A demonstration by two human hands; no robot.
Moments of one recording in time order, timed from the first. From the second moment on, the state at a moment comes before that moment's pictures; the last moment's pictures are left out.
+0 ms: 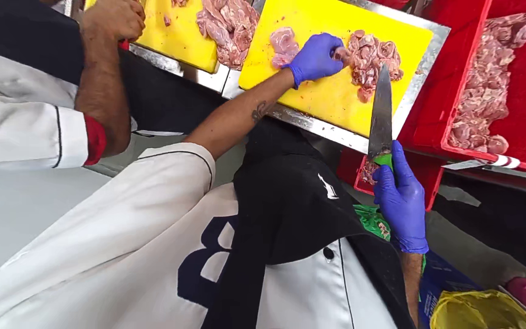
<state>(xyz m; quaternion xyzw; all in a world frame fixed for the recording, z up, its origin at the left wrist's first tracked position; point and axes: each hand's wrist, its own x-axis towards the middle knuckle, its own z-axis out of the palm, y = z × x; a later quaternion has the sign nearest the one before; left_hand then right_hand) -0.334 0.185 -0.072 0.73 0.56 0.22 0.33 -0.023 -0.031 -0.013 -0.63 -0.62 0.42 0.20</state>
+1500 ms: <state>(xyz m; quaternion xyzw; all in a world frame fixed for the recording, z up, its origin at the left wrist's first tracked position) -0.352 0.135 -0.129 0.82 0.55 0.16 0.08 -0.180 0.104 -0.059 -0.59 -0.77 0.23 0.04</state>
